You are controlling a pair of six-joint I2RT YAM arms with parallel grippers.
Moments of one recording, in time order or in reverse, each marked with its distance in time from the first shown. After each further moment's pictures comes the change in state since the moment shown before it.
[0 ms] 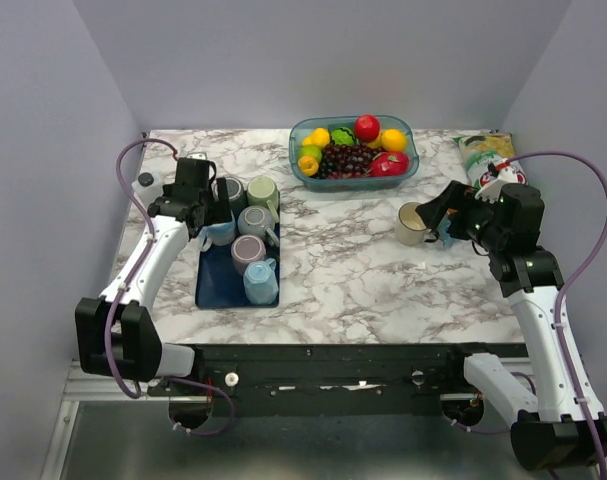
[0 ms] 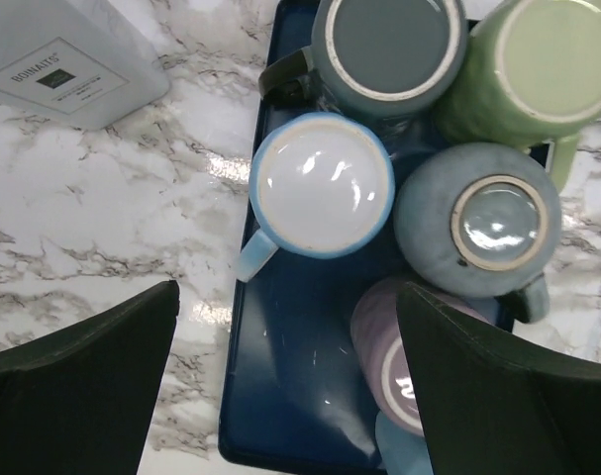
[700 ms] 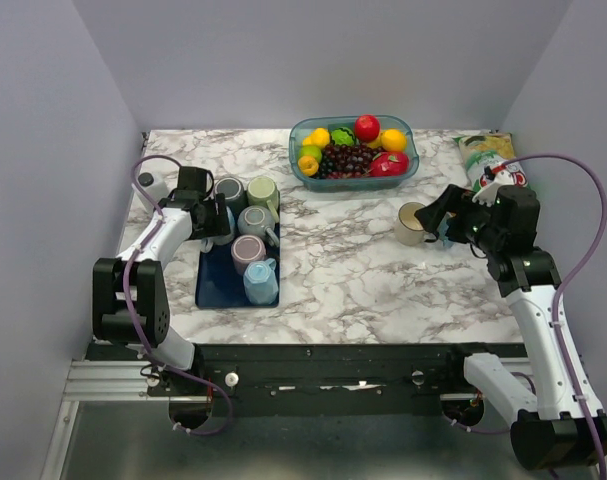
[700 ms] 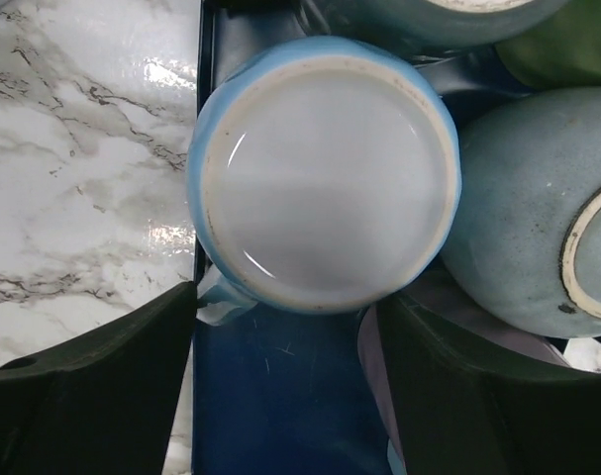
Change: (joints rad) left arm 0.125 0.222 -0.096 0.118 0.226 0.015; right arm 0.000 0.007 -0.017 -0.016 -0.005 -0.002
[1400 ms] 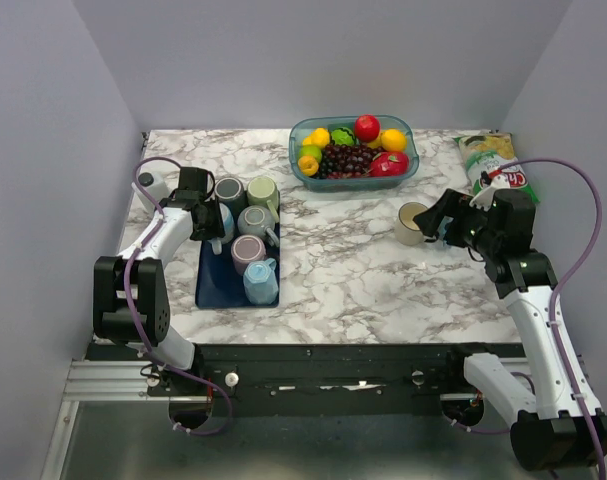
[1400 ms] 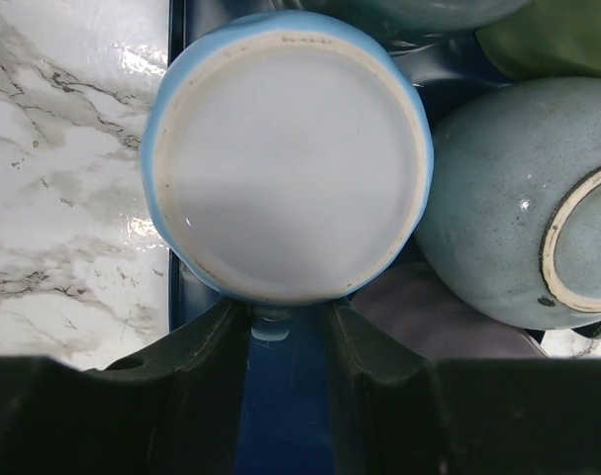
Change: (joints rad) left arm 0.000 0.011 0.003 -0.011 0.034 -0.029; right arm 0.000 -0.004 -0.042 0.003 0.001 0.005
